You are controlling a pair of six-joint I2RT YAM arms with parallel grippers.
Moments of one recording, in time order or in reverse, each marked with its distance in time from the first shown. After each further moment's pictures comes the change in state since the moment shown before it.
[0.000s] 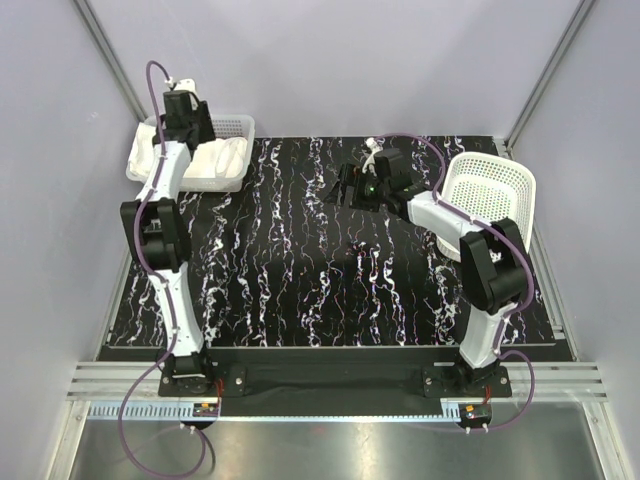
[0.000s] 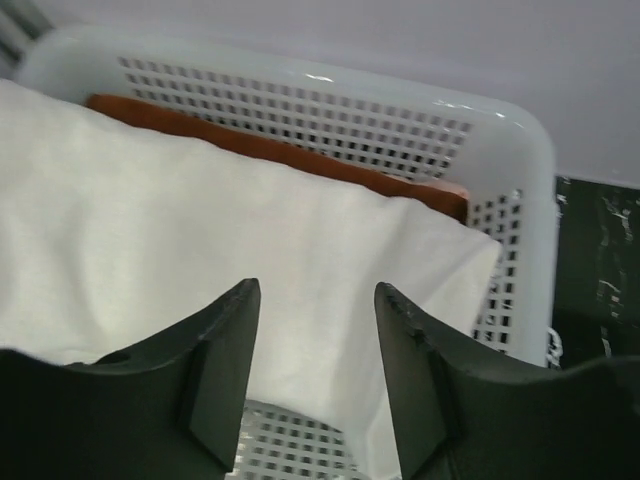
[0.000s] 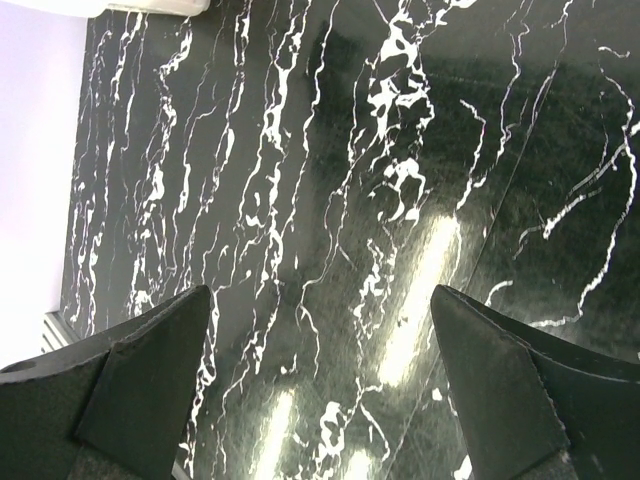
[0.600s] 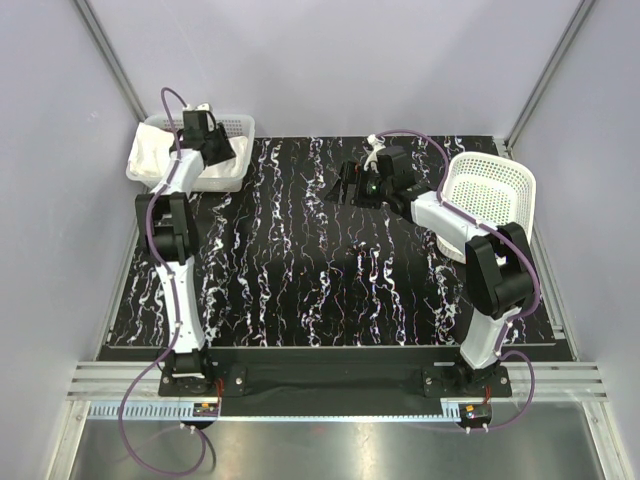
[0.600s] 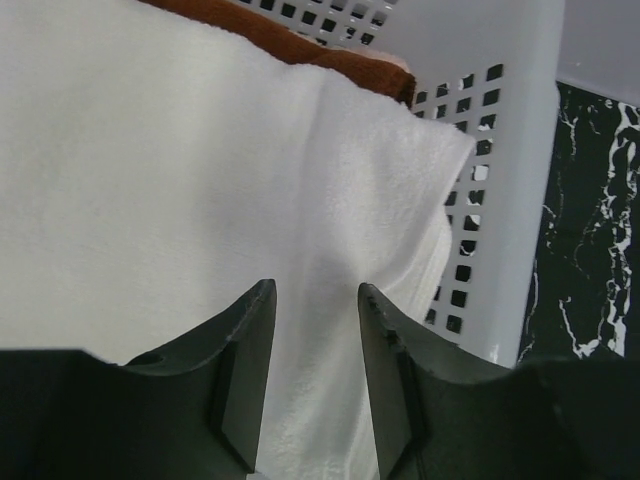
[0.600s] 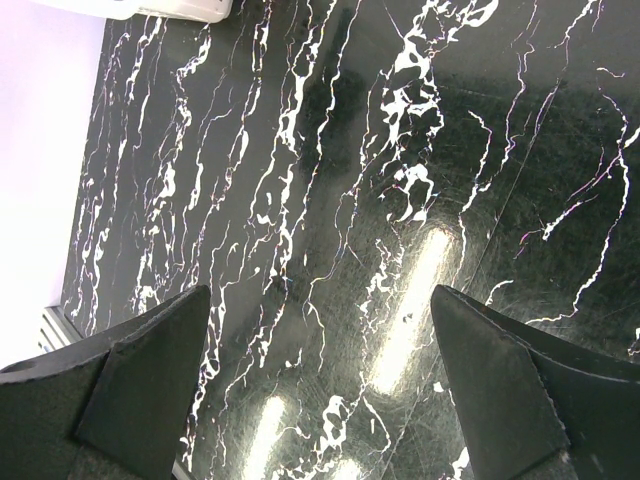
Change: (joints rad) left arm -0.032 0.136 -0.025 -0.040 0.188 -0.223; right arm 0.000 -0.054 -0.017 -0.004 -0.002 -0.026
